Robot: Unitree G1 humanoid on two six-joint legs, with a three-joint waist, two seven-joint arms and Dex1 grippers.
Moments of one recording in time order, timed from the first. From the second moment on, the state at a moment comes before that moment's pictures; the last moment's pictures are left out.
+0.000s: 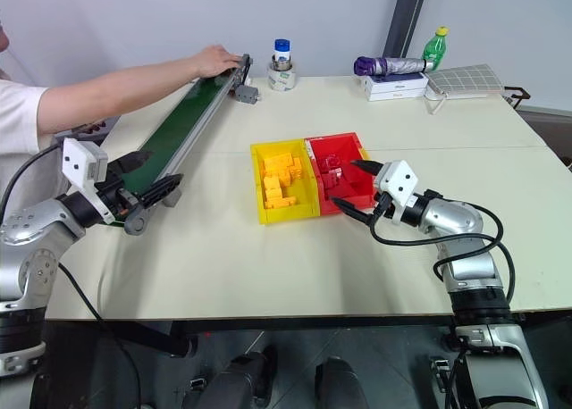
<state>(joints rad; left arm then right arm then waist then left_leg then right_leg) -0.33 0.68 0.30 -0.12 -0.50 0.40 -0.75 -0.47 -0.59 -0.05 0.21 0.25 -0.11 0.95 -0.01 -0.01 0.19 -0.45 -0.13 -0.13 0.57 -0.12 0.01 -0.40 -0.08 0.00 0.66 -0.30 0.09</state>
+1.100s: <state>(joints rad) -0.01 0.43 0.50 -0.33 -0.39 0.29 -0.27 -0.48 -0.58 -0.05 0.23 0.25 -0.12 0.96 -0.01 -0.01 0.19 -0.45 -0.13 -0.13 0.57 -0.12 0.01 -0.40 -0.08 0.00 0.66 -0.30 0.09</state>
